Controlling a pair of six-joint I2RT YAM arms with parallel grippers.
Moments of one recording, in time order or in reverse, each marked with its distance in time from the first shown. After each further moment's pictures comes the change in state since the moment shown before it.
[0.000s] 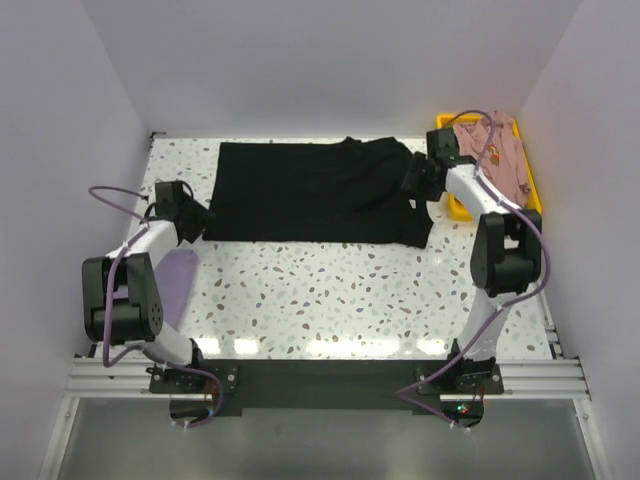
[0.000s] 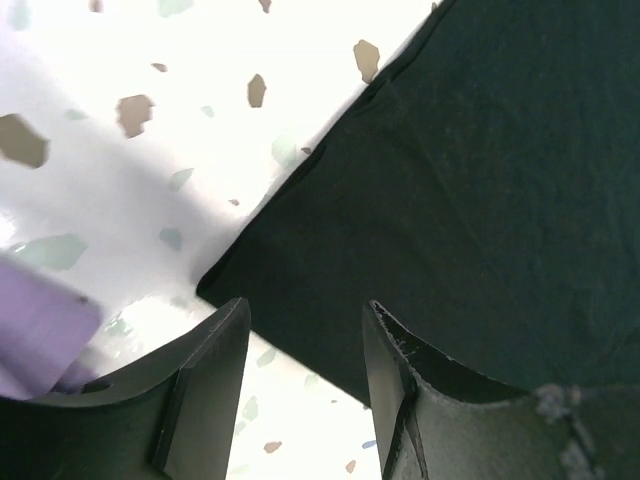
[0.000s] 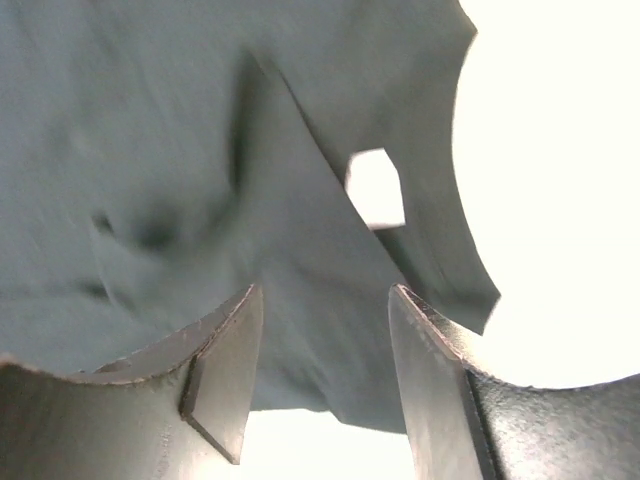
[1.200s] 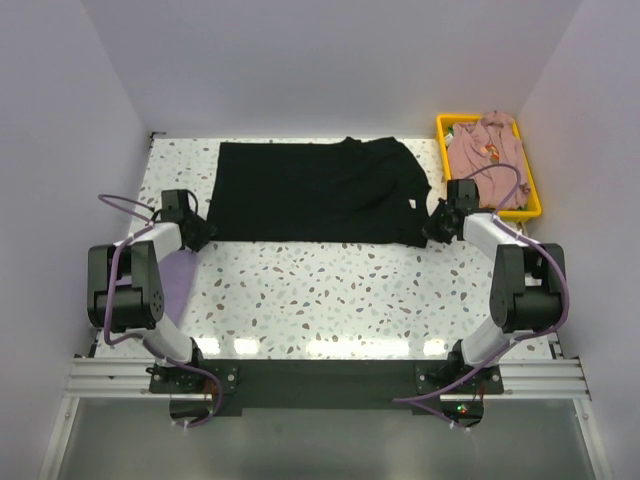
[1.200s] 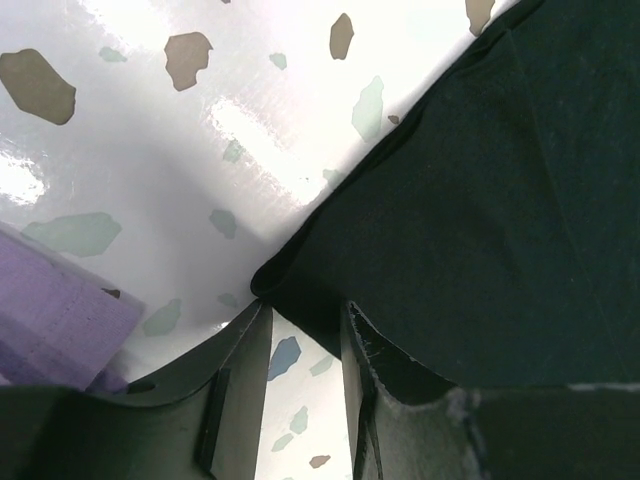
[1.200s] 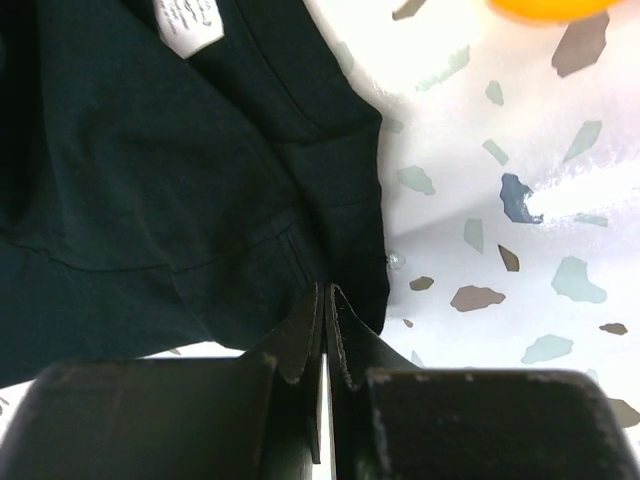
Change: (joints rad) left arm -0.001 0.061 -0.049 0.007 -0.015 -0.002; right arm -0.096 -0.335 -0.635 0.261 -0.077 0.146
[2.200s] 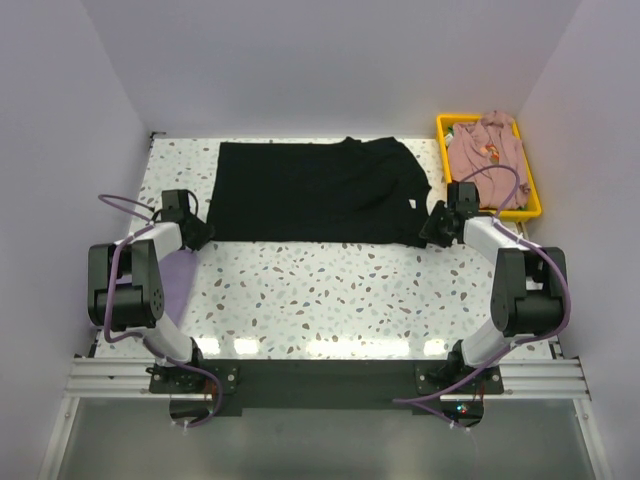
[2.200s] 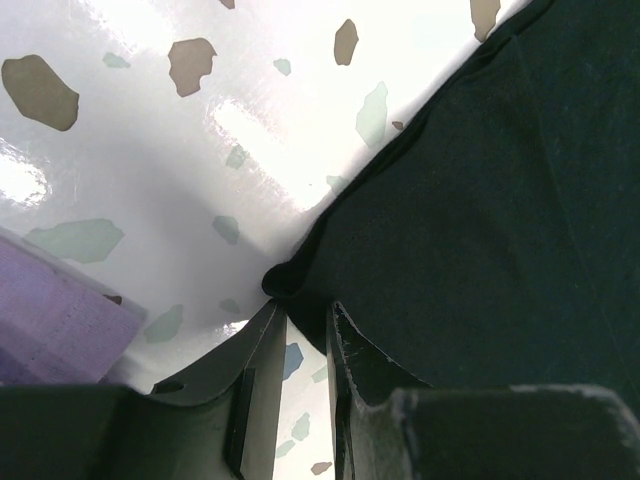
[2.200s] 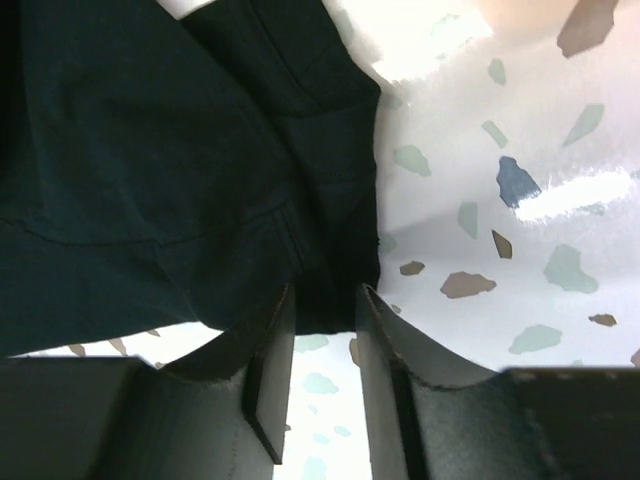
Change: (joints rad) left arm 0.000 0.011 0.001 0.008 -0.008 0.000; right arm 0.000 -0.026 -0.026 -0.010 -0.012 -0.058
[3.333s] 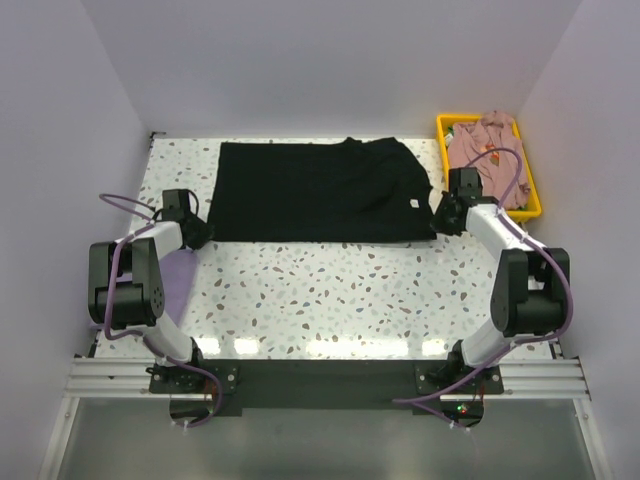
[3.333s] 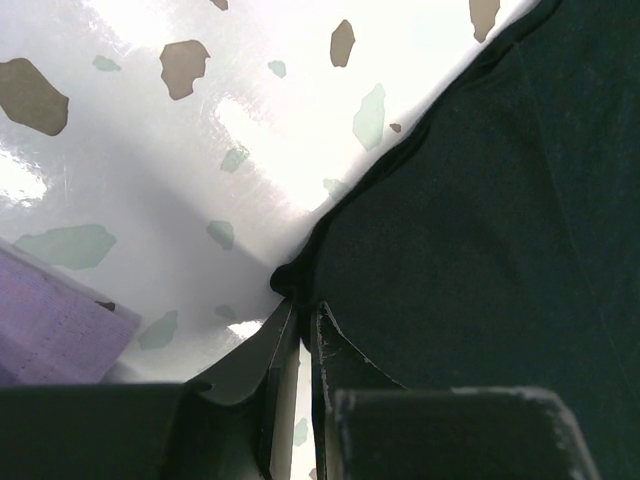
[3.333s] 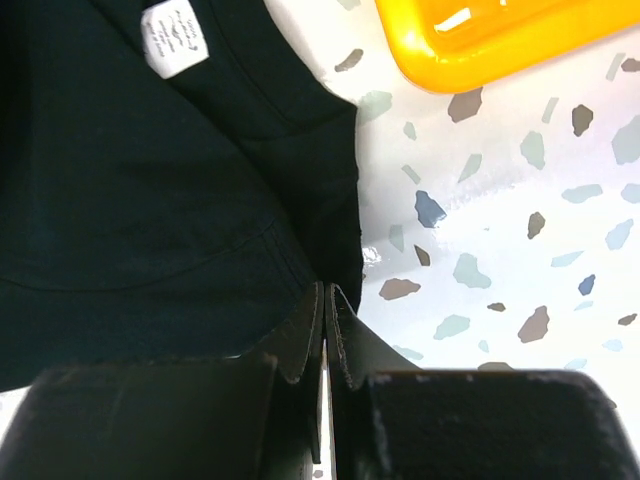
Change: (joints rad) left arm 0.000 0.013 0.008 0.004 0.001 0.001; right arm 0.005 -0.010 0.145 -0.155 0.156 -0.088
